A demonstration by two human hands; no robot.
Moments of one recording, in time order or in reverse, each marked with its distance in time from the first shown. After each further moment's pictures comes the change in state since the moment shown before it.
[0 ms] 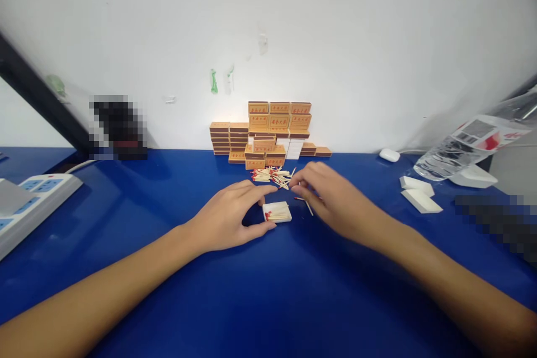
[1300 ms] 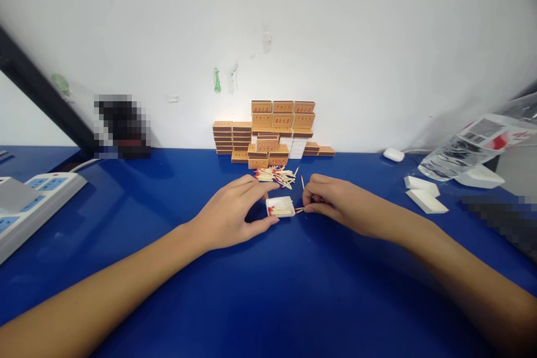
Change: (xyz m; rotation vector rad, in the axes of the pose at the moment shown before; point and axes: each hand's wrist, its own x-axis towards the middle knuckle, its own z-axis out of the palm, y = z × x) left_hand 0.000 -0.001 0.000 0.028 0.061 0.030; right_hand -0.009 0.029 -0.009 0.120 -0.344 0.092
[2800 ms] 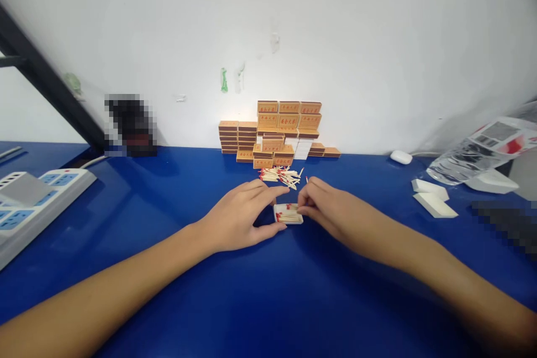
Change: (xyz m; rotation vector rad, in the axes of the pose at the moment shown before) left_hand 0.000 0.005 0.003 0.001 -0.031 0.021; right_hand -0.001 -0.041 0.010 -0.085 0.113 0.016
